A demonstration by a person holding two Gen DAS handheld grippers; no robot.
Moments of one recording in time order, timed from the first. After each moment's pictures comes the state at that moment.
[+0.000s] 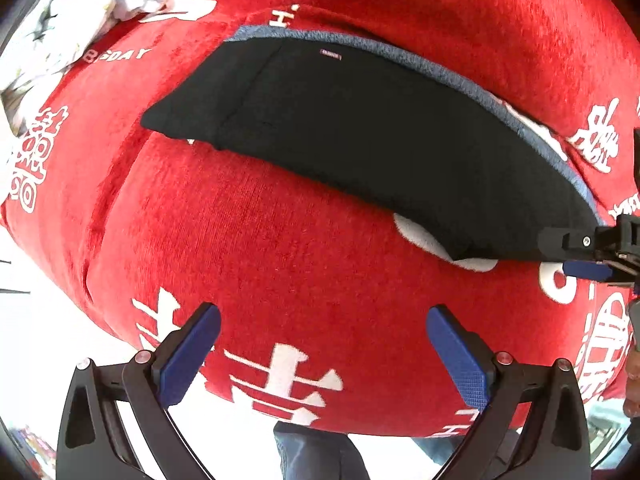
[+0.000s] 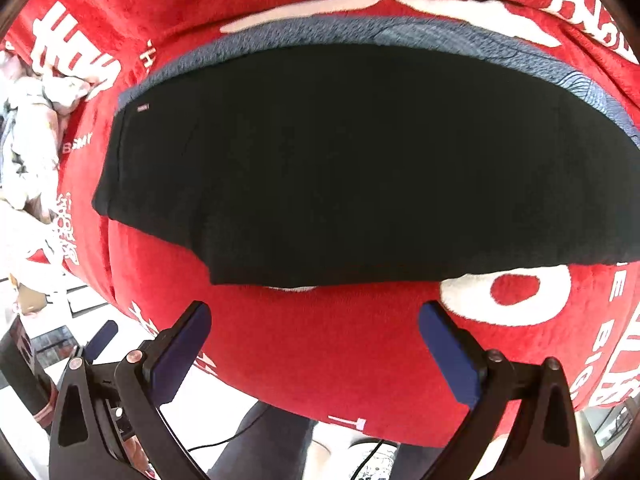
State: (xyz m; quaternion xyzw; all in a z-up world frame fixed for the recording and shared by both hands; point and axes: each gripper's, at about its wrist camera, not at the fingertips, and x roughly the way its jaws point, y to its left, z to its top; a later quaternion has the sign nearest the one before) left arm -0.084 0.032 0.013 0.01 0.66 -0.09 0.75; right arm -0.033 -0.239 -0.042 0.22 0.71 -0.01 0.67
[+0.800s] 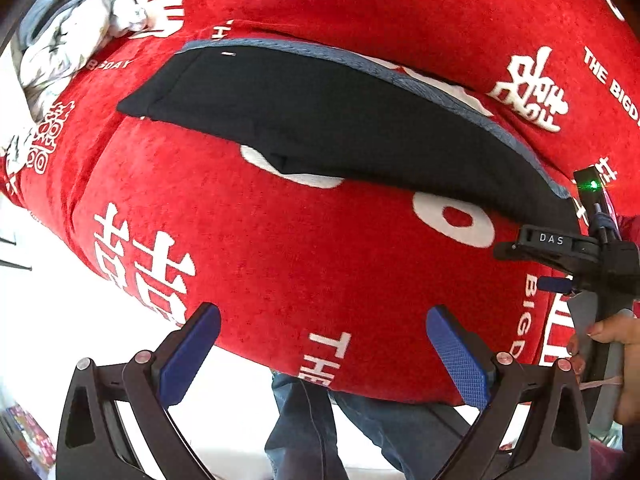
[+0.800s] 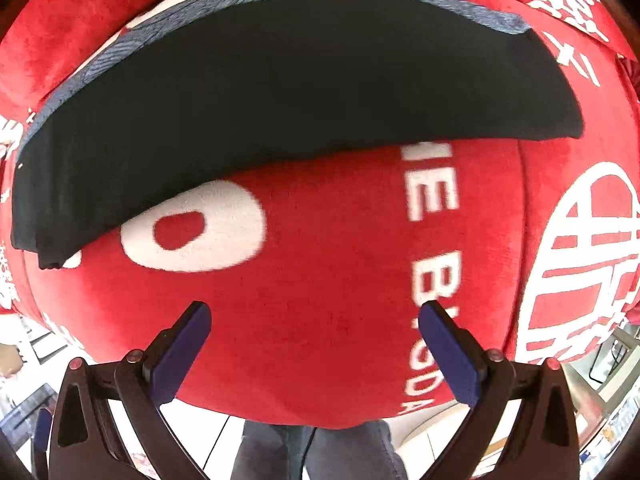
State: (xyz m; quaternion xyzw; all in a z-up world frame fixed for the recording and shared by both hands) left arm -0.197 -0.100 0.073 0.01 0.65 -0.08 0.76; right arm -0.153 -0.393 -0.060 0.22 0.72 -0.15 0.64
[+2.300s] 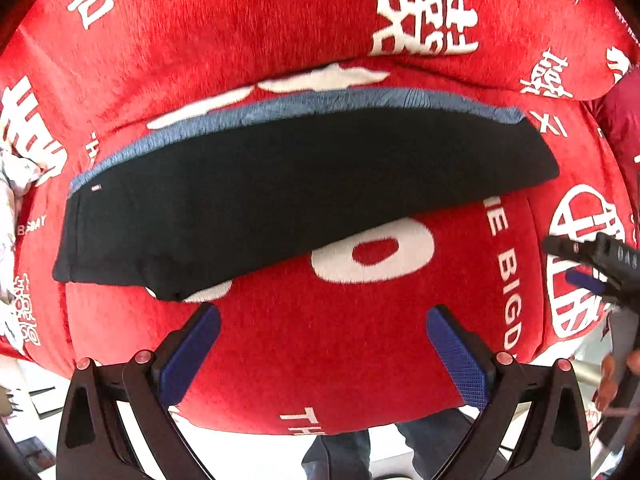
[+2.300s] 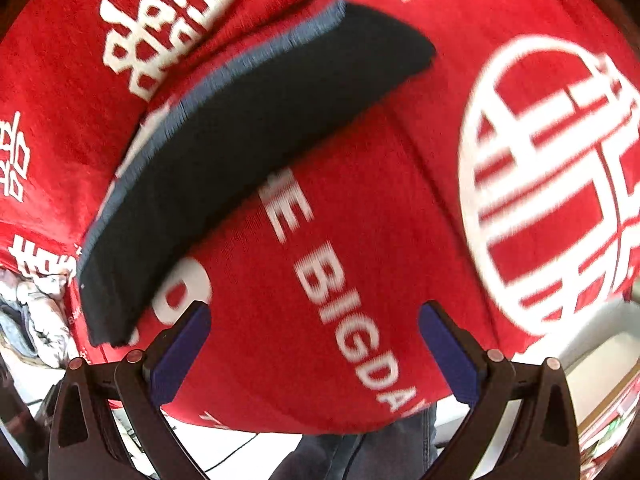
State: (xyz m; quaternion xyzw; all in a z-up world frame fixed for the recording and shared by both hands) left arm -0.144 -0.242 0.071 0.20 0.63 -0.22 0.72; right arm -0.285 -0.523 -0.005 0.42 0.57 -0.21 0.68
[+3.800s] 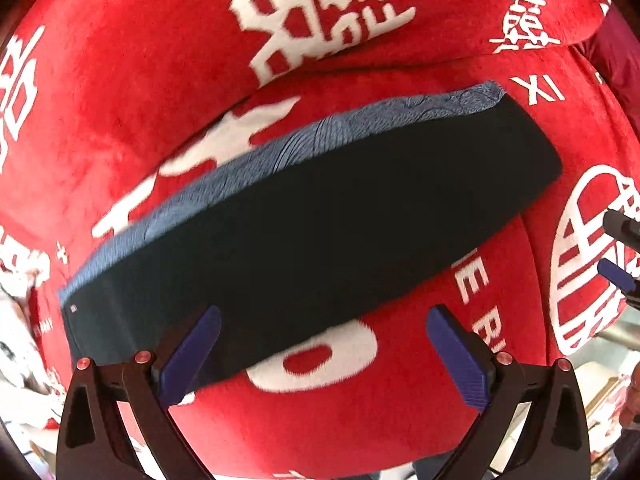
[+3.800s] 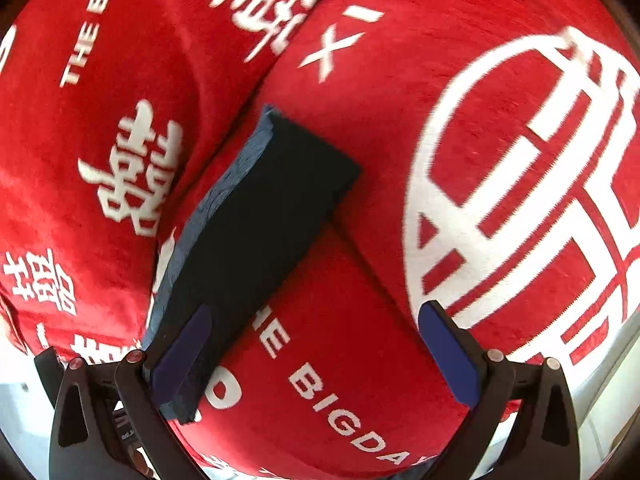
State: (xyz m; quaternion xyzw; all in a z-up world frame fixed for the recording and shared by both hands) left arm -0.128 -0.390 0.031 0.32 0.61 -0.27 0.67; right arm -0.338 -0.628 -0.024 0.55 0.43 -0.24 0.67
